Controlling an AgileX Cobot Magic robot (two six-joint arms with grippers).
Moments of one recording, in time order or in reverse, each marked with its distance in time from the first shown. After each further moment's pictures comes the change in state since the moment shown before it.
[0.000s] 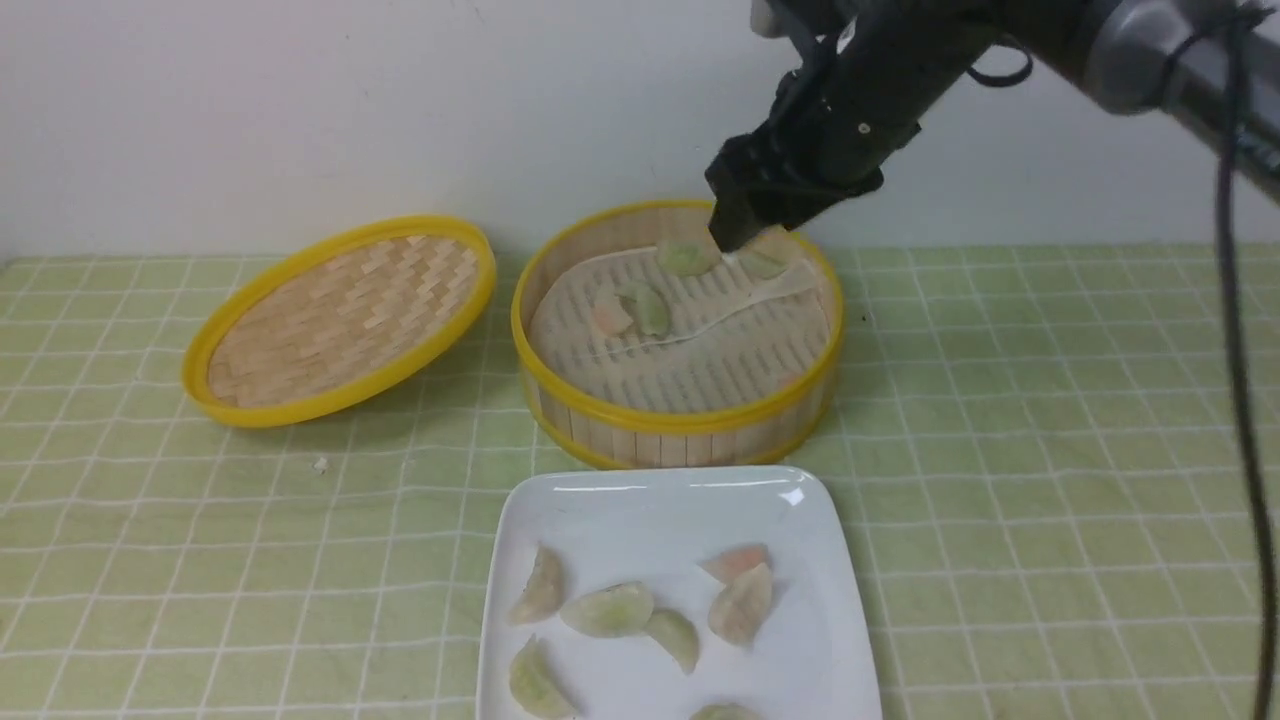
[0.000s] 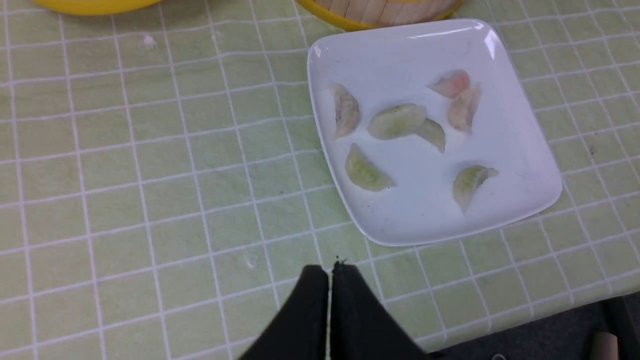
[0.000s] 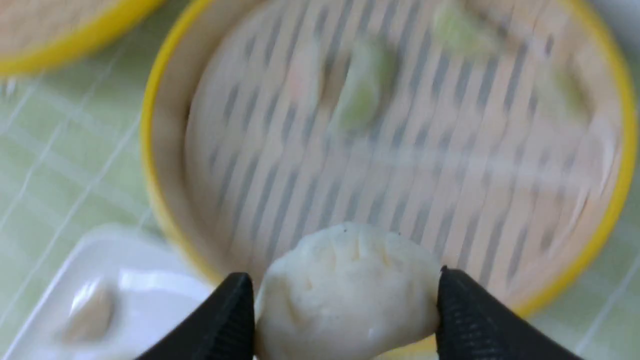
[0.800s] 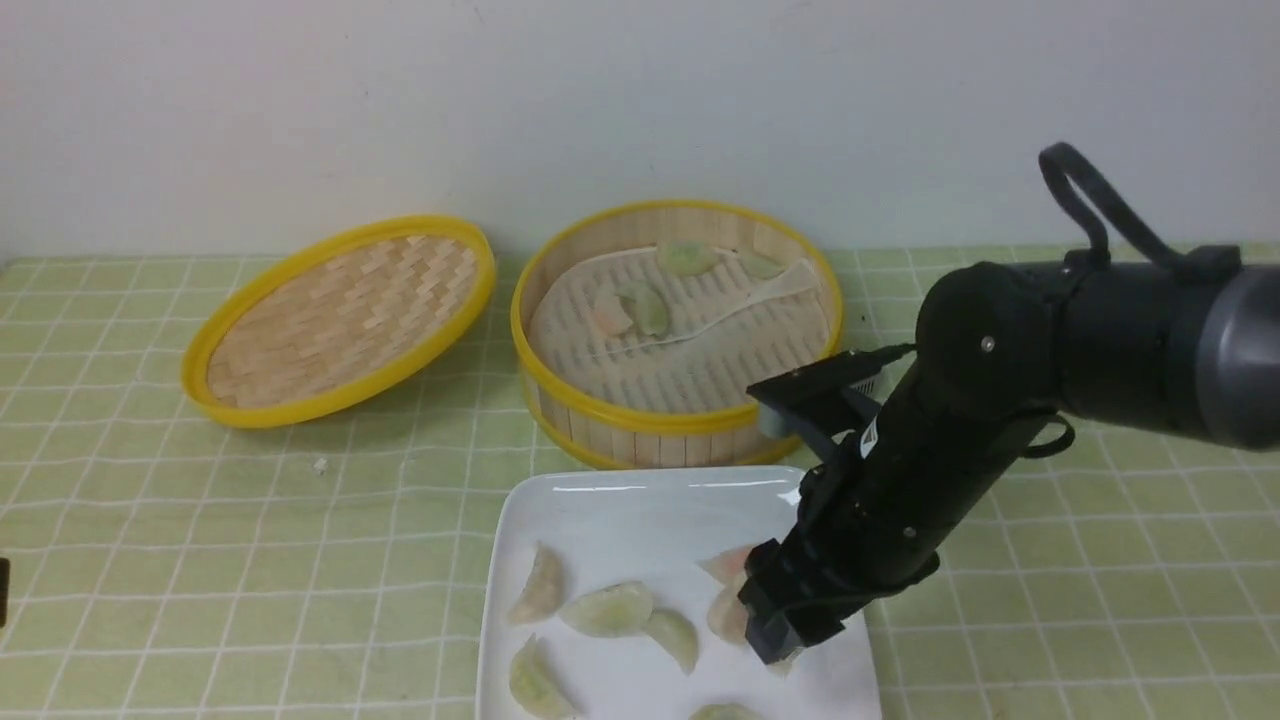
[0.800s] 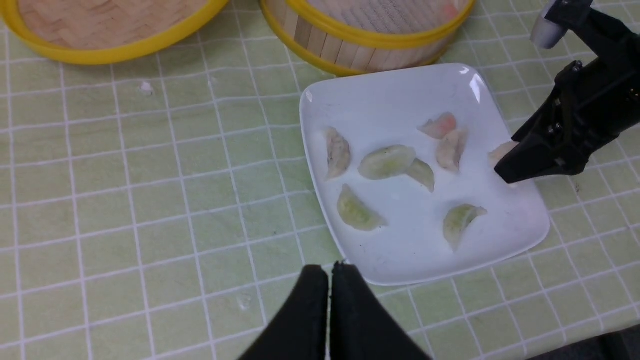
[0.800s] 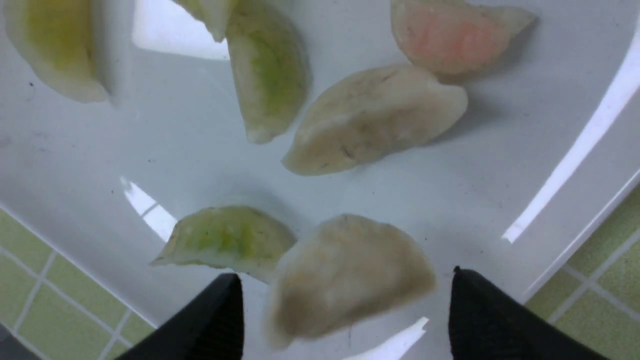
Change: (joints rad) right arm 0.175 -0.289 0.845 0.067 -0.284 0.000; left arm 0.000 0.000 0.000 0.015 -0.074 0.000
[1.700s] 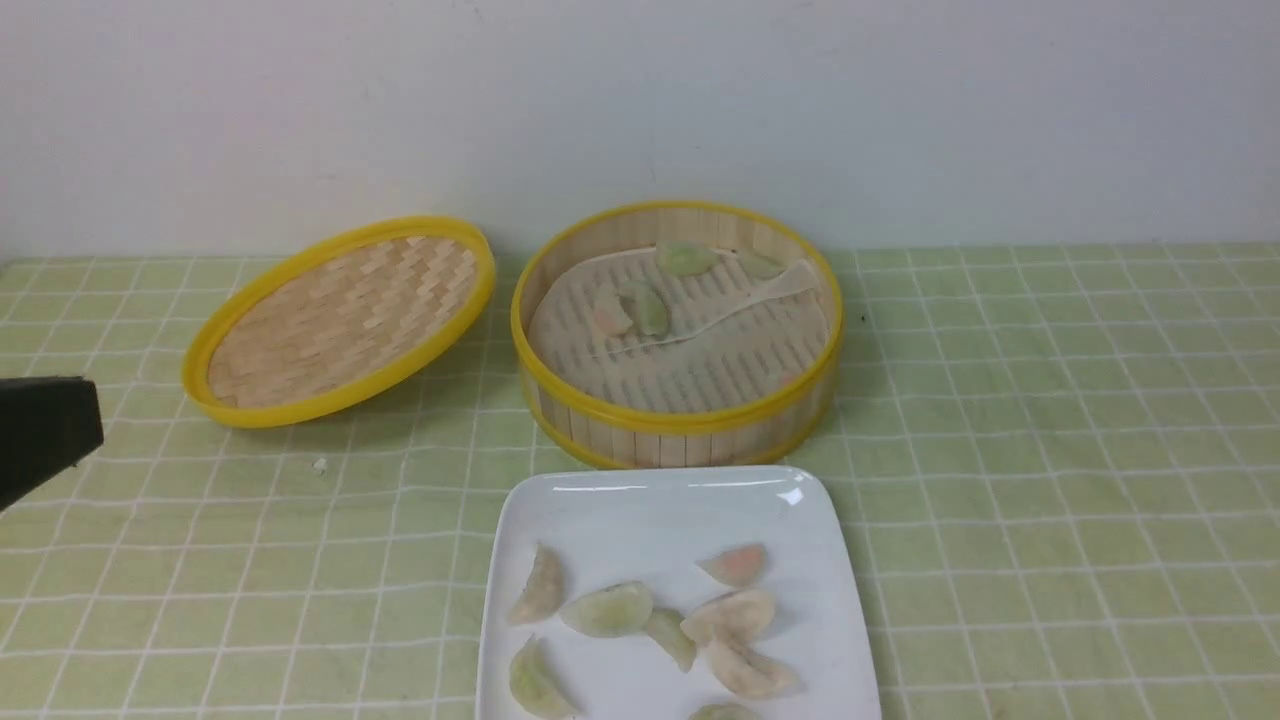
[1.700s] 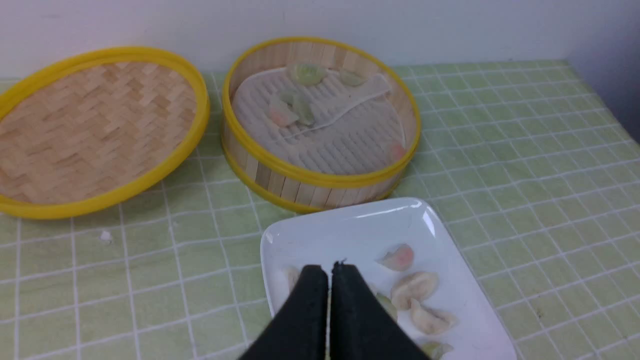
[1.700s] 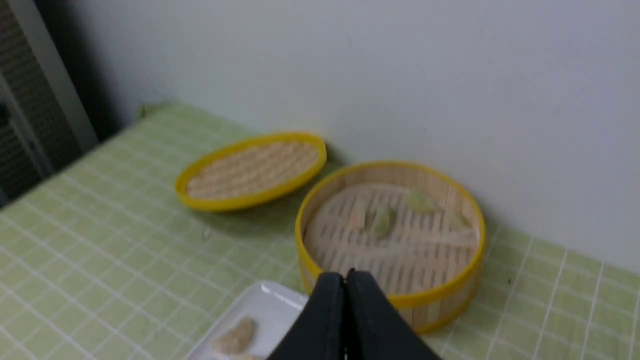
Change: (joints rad) right arm 0.000 -1.200 0.137 -0.301 -0.145 0.245; left arm 0.000 0.000 0.088 0.031 -0.376 0.000
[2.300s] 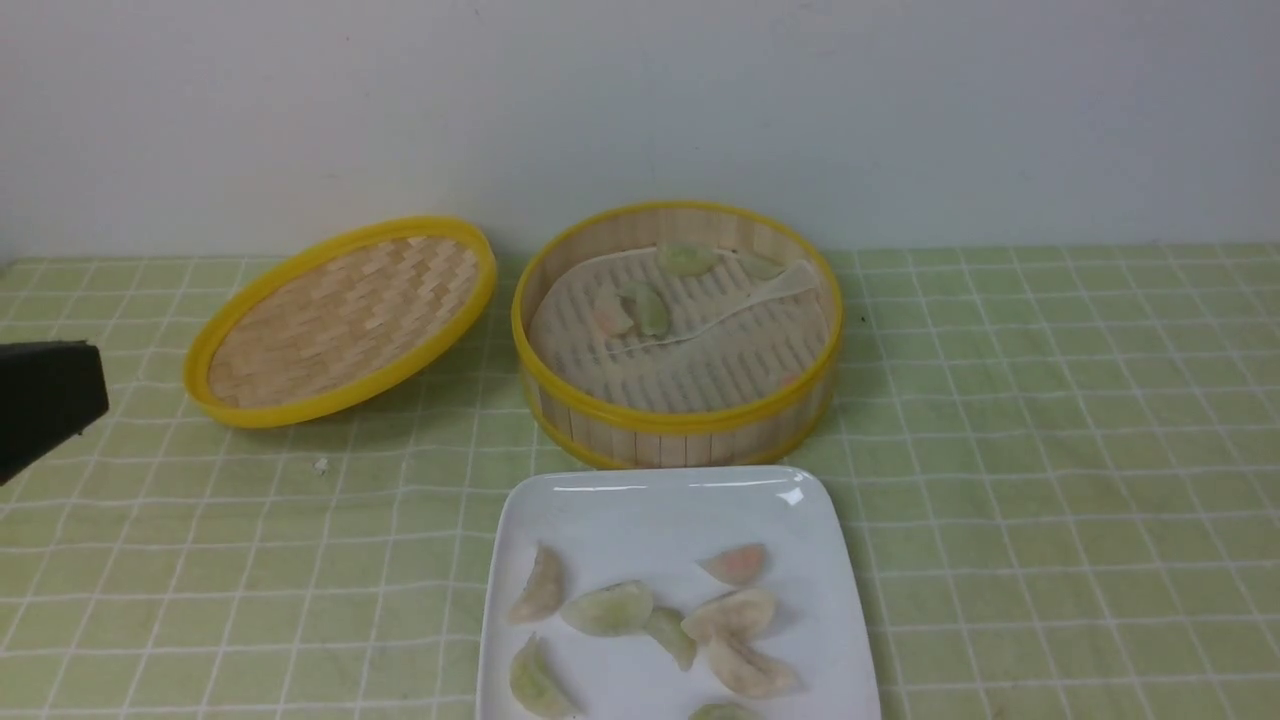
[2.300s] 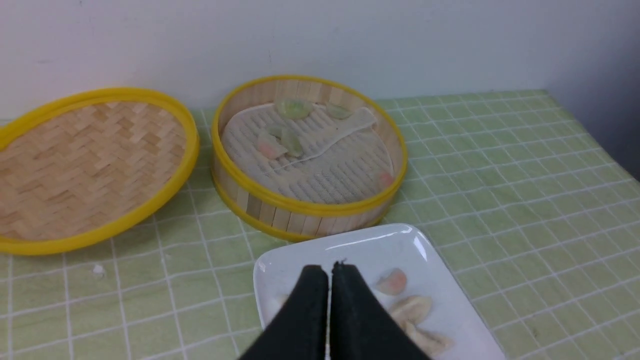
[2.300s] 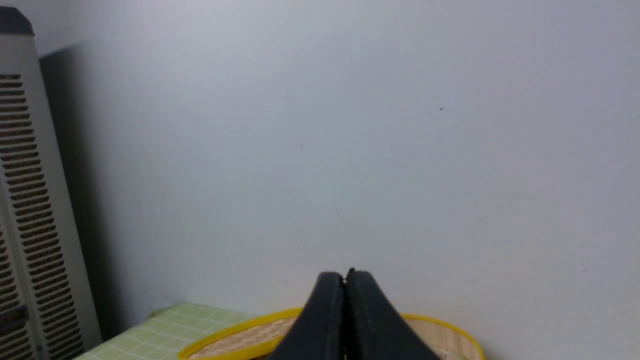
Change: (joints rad) right arm 0.000 -0.593 0.570 -0.164 -0.403 0.218; left arm 0.000 0.000 0.001 0.000 -0.016 0.030
